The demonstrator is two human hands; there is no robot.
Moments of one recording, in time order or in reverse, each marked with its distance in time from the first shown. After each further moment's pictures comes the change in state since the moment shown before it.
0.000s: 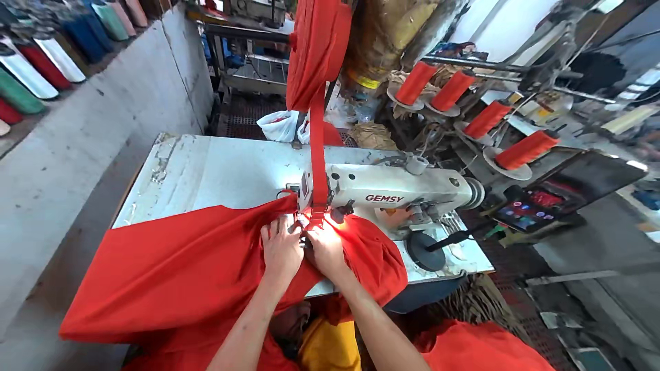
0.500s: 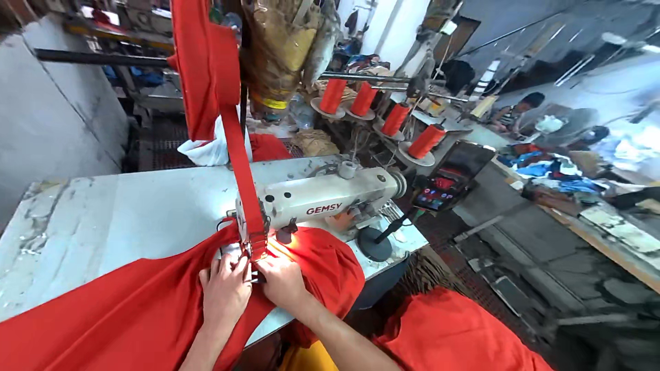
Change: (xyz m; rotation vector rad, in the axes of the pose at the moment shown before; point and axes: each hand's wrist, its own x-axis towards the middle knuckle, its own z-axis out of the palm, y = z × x) left_hand 0.004 -0.024 0.030 -0.085 0.248 0.185; right_hand -0.010 -0.008 -0.007 -0.038 -0.047 0.111
